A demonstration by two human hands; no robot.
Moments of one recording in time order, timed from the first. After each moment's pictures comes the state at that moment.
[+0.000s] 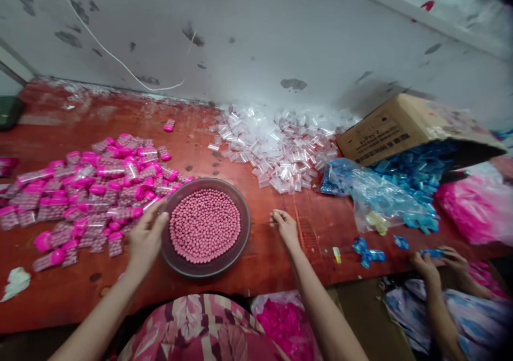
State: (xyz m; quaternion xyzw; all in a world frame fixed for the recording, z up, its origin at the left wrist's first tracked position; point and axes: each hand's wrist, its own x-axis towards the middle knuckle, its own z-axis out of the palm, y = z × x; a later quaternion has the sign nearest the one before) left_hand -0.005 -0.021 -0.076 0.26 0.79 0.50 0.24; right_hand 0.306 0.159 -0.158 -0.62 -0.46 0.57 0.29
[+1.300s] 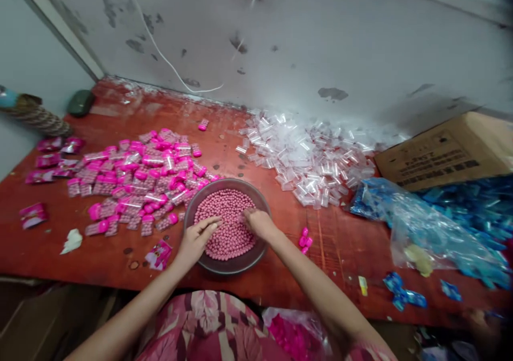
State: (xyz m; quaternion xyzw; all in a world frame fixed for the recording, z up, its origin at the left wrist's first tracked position) left_hand 0.033 -0.028 -0.086 0.25 0.70 0.51 0.43; right_hand 0.172 0.139 -0.136 -0.24 -0.92 0.29 -0.11
